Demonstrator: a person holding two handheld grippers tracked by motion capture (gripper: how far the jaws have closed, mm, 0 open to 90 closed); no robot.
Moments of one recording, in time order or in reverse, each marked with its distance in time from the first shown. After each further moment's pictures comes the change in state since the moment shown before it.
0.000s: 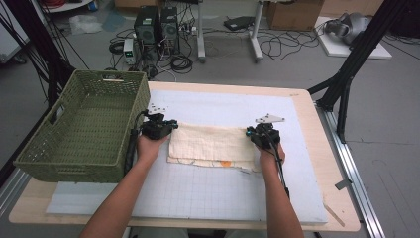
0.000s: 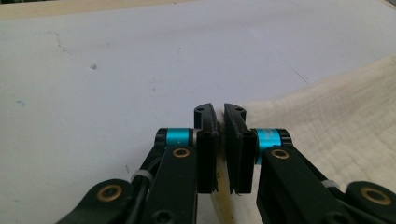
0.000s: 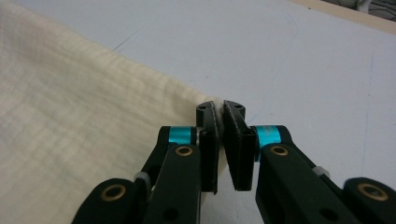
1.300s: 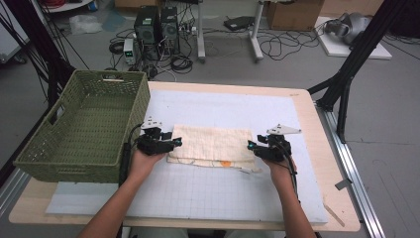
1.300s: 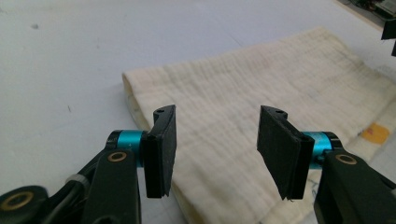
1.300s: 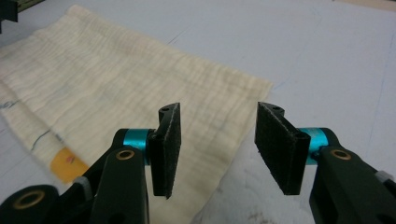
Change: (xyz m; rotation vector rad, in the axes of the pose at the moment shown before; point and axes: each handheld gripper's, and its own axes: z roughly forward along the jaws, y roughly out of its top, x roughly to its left) left arm -0.020 -0.033 -0.038 0.033 -0.137 -0.003; right arm 0.005 -0.024 -0.056 -0.041 0.145 0.058
